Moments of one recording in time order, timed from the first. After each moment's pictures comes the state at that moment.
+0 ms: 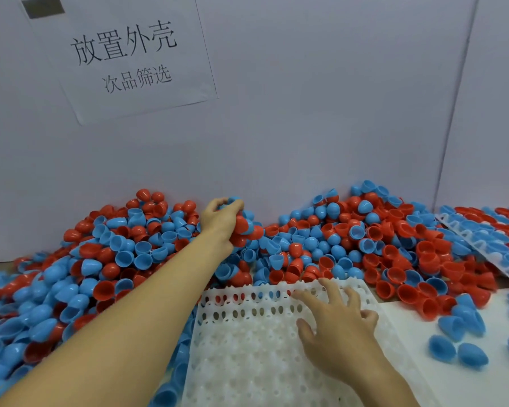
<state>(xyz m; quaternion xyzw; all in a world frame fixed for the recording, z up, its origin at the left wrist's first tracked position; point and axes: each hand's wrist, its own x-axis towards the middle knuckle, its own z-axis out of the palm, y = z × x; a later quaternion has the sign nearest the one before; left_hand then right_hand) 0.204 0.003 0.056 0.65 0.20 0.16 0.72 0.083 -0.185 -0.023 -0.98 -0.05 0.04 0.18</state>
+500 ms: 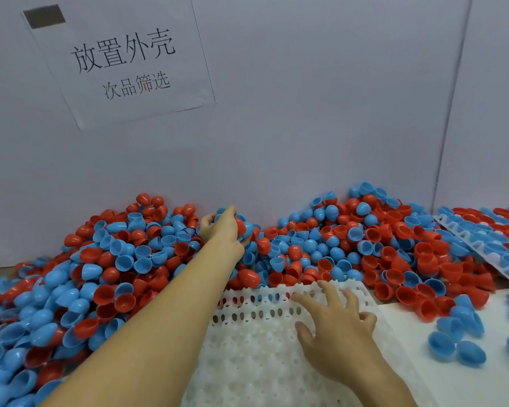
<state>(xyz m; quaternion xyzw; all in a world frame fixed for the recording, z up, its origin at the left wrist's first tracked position) 0.199 -0.019 0.061 0.46 0.31 0.17 0.81 0.085 -0.187 -0.026 -0.98 -0.05 0.04 0.19</state>
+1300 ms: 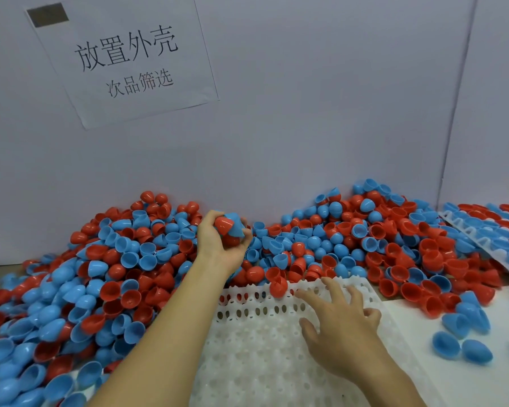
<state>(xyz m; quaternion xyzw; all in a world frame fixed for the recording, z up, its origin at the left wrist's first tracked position) 0.160 -0.003 0.057 0.30 0.16 0.05 0.94 0.084 -0.187 -0.025 -0.98 -0.05 0.05 0.18</state>
